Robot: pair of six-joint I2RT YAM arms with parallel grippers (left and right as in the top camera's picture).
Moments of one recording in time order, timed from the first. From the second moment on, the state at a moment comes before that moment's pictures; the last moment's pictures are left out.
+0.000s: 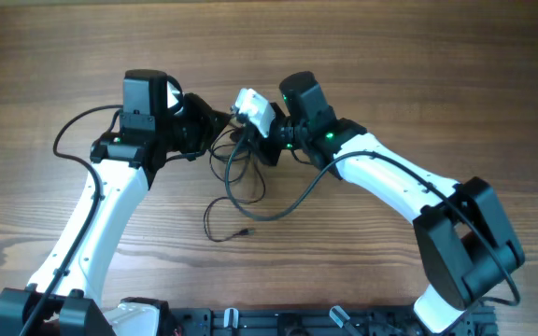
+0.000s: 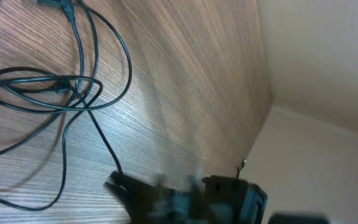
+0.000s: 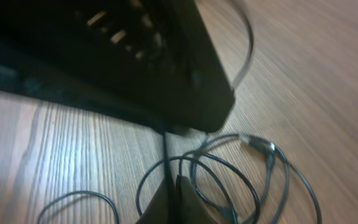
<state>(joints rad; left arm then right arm) -0.14 1.42 1.03 -0.45 0.52 -1.11 0.58 1.83 1.17 -0.04 -0.63 -0.28</state>
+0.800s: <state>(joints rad) -0.38 1.76 1.03 -0.48 0.10 -0.58 0.46 1.61 1.17 -0.04 -0.60 -0.08</state>
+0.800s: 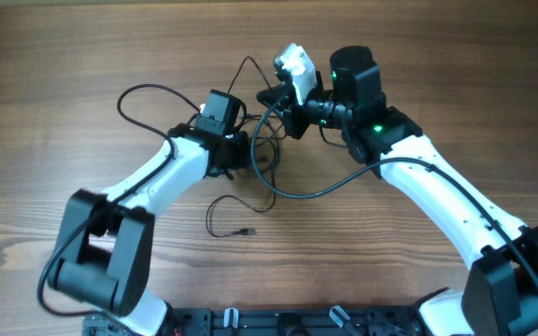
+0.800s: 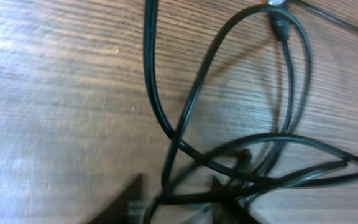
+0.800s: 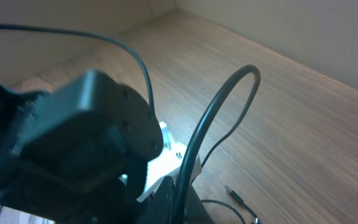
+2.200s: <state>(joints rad) -0.03 1.83 1.04 -0.61 0.23 -0.48 -0.36 1.62 1.49 -0.67 -0.45 0.04</state>
